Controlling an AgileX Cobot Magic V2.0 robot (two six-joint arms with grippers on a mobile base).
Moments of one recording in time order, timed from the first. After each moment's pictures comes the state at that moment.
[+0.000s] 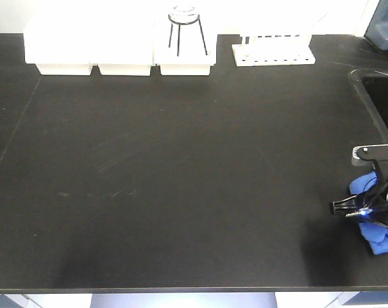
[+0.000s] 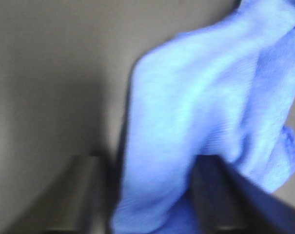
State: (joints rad) left arm 0.06 -0.01 0.03 0.14 0.15 -0.18; right arm 0.00 1.49 -0.49 -0.44 0.26 0.39
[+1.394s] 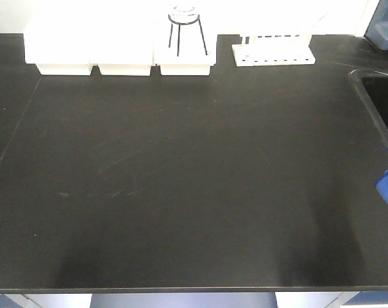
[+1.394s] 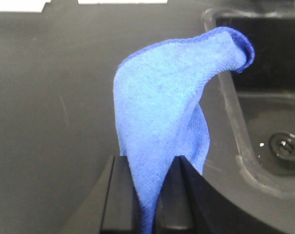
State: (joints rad) left arm 0.06 -0.01 0.03 0.14 0.15 -0.18; right arm 0.00 0.55 -0.48 -0.04 0.61 0.03
